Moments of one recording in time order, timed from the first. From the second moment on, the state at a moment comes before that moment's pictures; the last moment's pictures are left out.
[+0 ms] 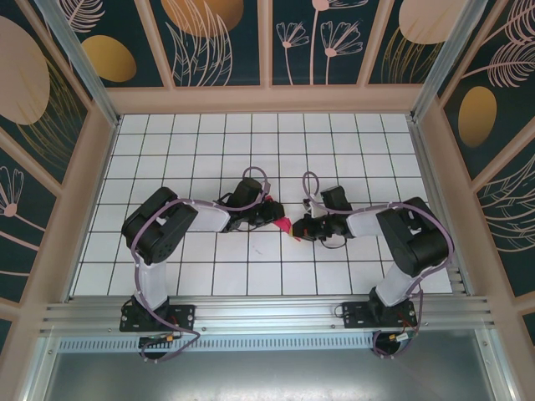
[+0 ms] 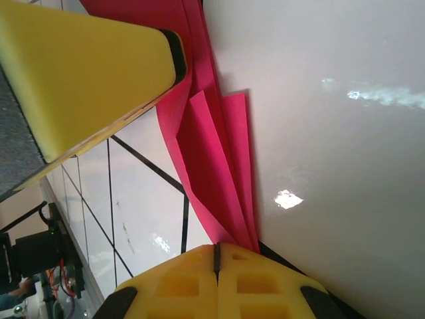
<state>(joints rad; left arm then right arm) -0.70 1.95 0.91 0.32 0.40 -0.97 0.43 1.68 0.57 0.12 -0.75 0.56</state>
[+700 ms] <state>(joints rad) -0.70 1.96 0.93 0.30 0.40 -0.96 0.42 1.63 0.57 -0.01 -0.73 0.55</state>
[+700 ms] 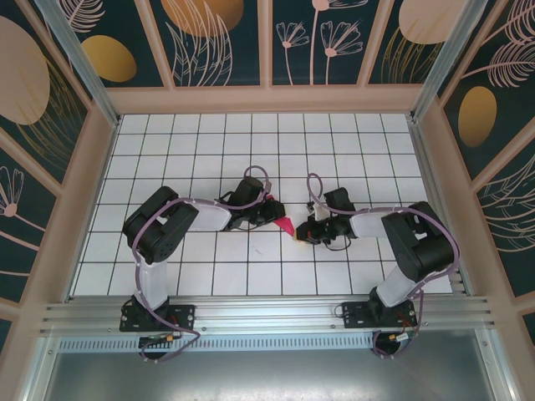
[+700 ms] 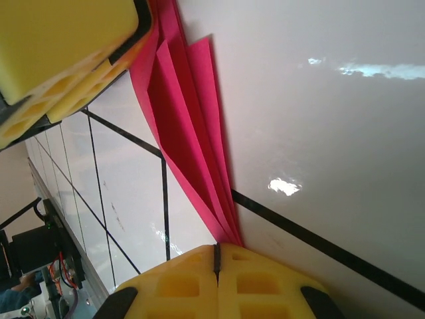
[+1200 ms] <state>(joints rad) -0.70 1.96 0.94 0.28 0.41 -0.95 0.42 1.57 0.61 -0.01 -0.72 0.55</state>
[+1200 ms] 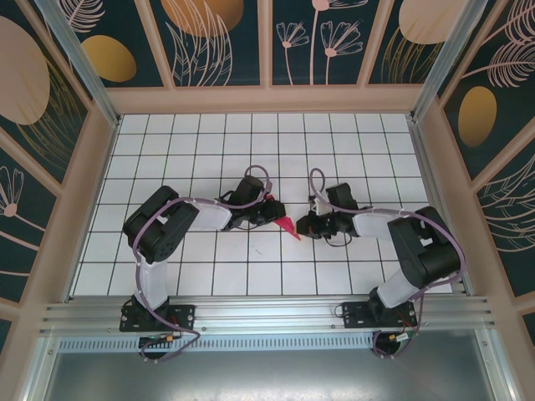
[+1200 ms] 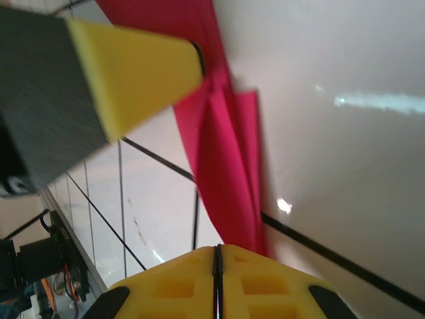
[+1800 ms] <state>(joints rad) -0.70 1.97 0.96 0.27 0.41 -0.95 0.44 1.79 0.74 0.03 -0.76 0.55</state>
